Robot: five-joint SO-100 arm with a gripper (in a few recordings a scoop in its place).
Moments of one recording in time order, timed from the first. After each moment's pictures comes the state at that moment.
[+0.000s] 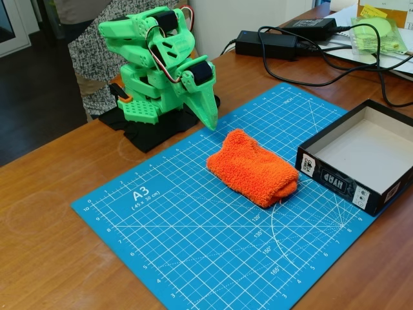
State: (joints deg) arm 3.8 192.7 175.3 64.6 2.2
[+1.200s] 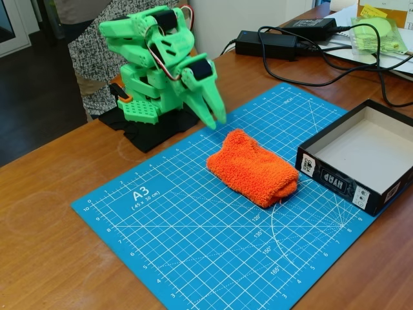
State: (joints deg) arm 6.3 191.8 169.6 63.2 -0.6
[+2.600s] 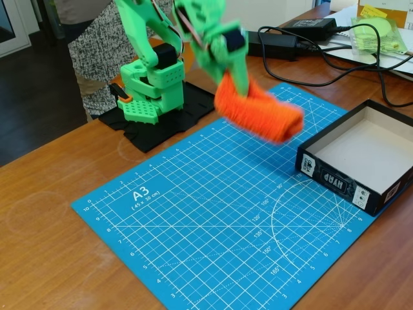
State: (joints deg) arm -1.8 133.8 116.7 66.4 5.5
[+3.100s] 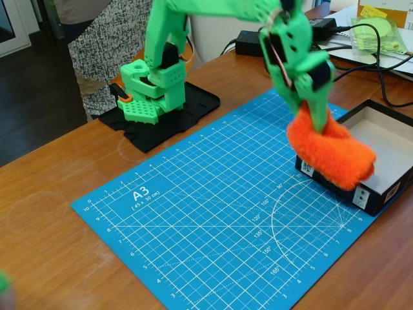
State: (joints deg) arm -6.6 61.5 49.4 77.7 14.6
